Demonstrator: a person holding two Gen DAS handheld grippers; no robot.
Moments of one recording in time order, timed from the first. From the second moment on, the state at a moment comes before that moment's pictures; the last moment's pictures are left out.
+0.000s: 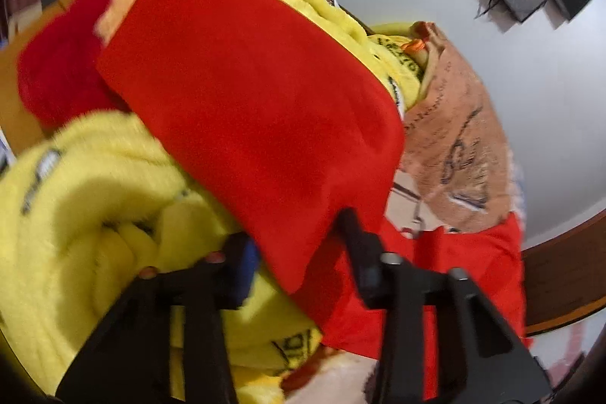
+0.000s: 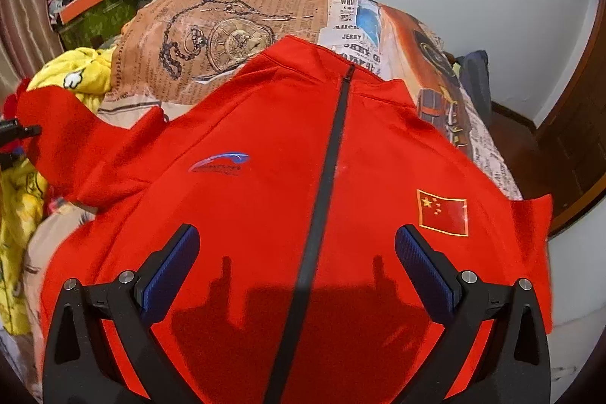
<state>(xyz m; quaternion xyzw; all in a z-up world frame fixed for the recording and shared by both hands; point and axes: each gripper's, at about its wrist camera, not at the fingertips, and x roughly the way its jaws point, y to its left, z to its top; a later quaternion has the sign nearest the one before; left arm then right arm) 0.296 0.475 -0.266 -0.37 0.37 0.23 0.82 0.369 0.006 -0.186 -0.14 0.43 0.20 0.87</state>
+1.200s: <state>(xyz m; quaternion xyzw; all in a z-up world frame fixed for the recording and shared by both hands) 0.435 0.095 -0.124 -0.10 0.39 -0.02 0.92 0.377 -0.118 -0.138 -0.08 0.40 0.17 0.90</state>
